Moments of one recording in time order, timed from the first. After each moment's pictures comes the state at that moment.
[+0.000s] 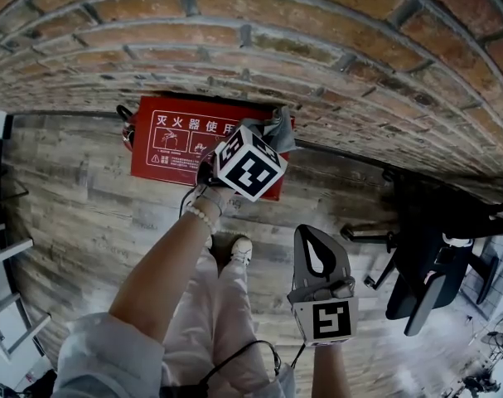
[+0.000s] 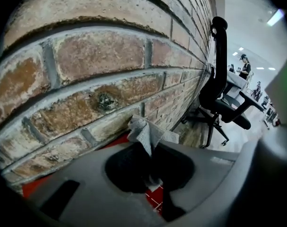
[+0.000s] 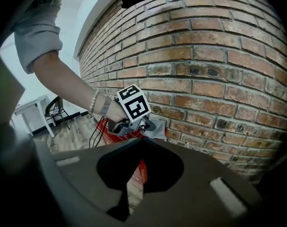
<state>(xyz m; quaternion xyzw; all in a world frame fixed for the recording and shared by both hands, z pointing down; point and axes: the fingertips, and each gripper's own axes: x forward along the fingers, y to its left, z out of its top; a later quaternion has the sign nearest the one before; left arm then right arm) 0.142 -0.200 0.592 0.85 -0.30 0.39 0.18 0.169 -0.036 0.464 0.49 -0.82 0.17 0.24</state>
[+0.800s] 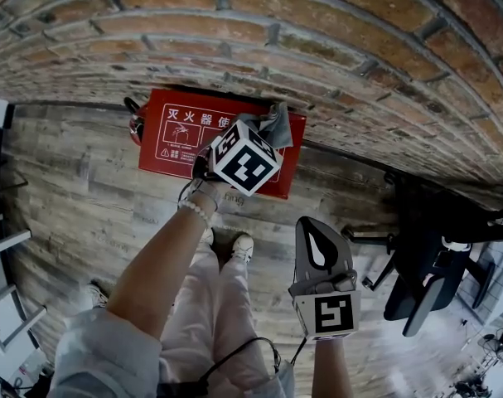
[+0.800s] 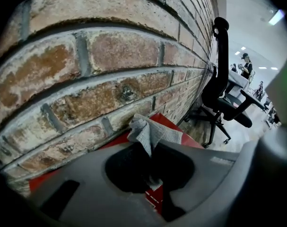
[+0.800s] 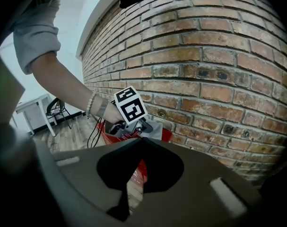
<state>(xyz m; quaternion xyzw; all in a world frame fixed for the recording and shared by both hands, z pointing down) 0.106 -0.204 0.594 0.84 -0.31 0.40 0.18 0.147 -0.045 0.462 0.47 -0.83 0.16 0.24</state>
